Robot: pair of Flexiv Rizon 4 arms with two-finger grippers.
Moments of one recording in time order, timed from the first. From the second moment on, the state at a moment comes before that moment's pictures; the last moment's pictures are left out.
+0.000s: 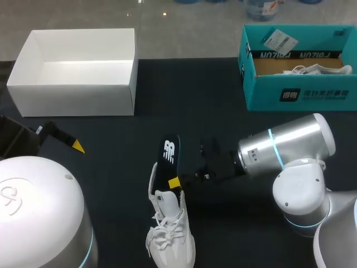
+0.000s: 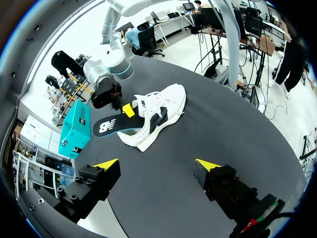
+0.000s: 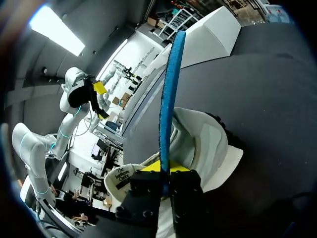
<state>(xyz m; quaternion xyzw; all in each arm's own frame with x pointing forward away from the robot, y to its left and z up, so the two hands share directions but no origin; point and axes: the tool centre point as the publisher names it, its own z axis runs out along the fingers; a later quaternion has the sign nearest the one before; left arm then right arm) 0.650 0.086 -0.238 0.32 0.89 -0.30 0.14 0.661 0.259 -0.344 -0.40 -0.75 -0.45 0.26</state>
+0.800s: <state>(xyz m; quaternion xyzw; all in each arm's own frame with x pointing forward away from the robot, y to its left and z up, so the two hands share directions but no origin) 0.650 0.086 -0.238 0.32 0.89 -0.30 0.14 0.690 0.258 -0.318 -0.38 -0.77 -0.45 0.24</state>
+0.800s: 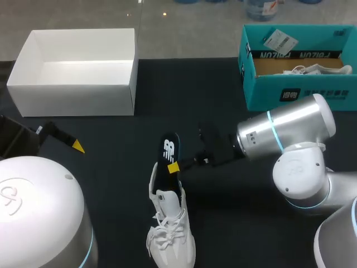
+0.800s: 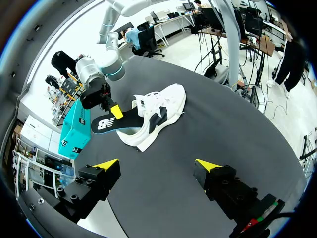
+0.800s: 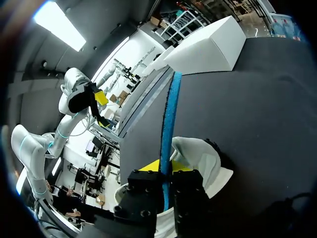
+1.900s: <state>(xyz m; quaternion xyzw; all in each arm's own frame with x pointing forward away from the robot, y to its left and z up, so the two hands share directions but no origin) 0.650 0.086 -0.238 0.32 0.89 -0.30 0.14 0.656 0.274 -0.342 -0.38 -0.77 -0.42 0.28</state>
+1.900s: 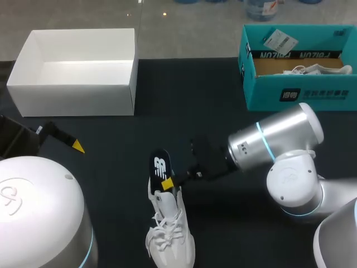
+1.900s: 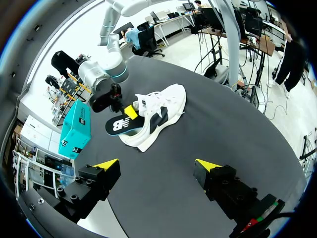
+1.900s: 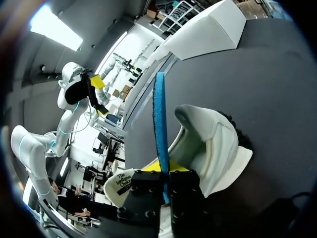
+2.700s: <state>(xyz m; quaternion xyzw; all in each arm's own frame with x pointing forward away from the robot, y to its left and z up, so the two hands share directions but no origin) 0.650 0.086 -0.238 0.32 0.89 -0.30 0.14 0.678 0.264 -0.321 -0.39 -0.78 -0.42 0.25</state>
